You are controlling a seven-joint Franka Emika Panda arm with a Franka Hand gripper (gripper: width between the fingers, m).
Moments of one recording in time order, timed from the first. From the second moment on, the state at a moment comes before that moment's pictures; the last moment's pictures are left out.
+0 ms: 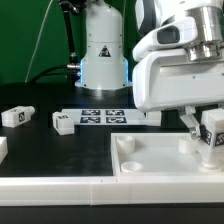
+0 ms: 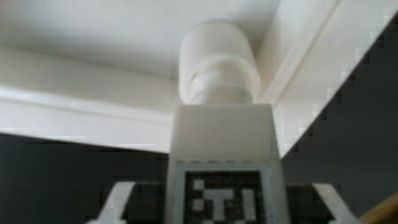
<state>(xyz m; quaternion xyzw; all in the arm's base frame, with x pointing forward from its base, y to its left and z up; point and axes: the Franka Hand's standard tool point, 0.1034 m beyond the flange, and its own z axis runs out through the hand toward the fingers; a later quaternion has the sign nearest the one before) 0.619 0.117 0.068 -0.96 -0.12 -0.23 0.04</state>
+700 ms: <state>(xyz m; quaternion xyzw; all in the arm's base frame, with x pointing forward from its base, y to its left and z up) 0.612 0.117 0.065 -0.95 -0.12 -0.28 0.04</state>
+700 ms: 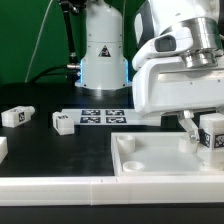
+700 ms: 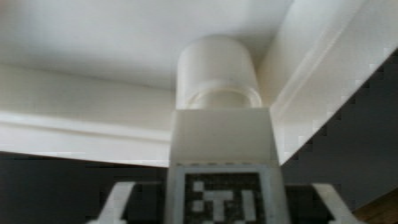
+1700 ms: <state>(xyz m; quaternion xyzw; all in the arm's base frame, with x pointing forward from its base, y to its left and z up) 0.612 0.117 0.065 -0.95 -0.12 -0.28 0.04</state>
